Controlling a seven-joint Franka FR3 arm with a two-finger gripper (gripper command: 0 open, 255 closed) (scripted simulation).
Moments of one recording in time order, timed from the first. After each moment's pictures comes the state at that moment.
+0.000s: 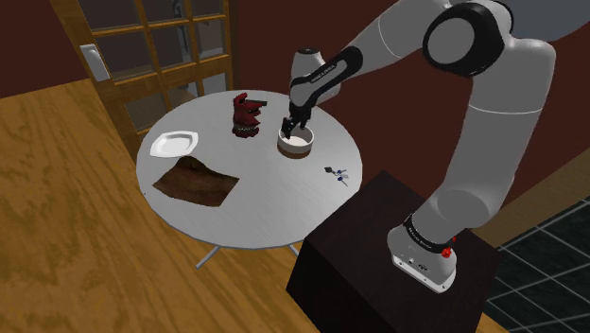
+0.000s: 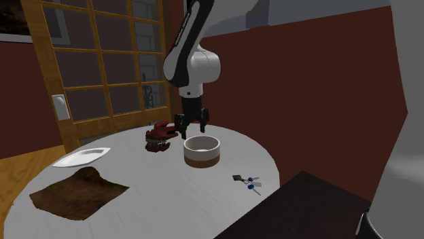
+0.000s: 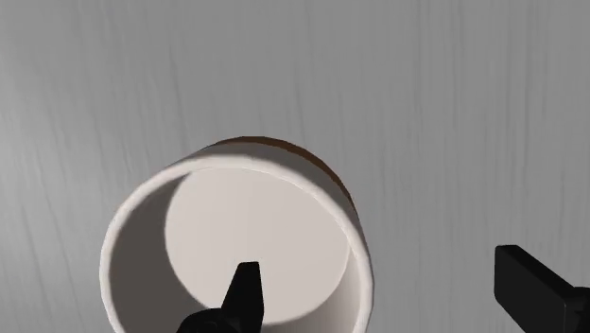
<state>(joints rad) -0.02 0.39 0.00 -2.07 -0.05 2.47 -0.06</state>
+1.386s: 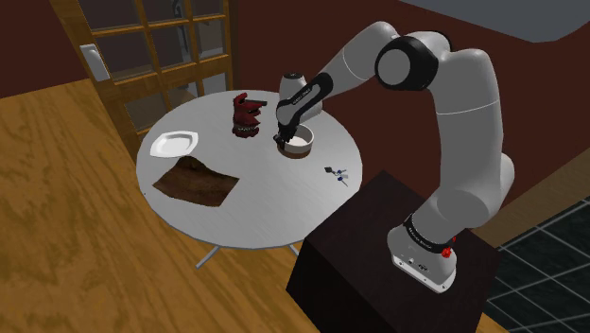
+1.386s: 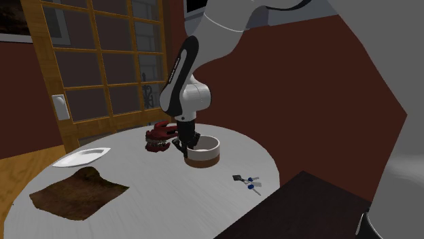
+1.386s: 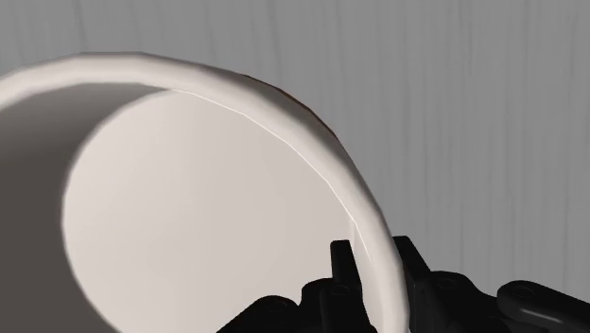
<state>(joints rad) -0.02 0.71 0.01 -1.85 -0.04 2.56 -0.06</state>
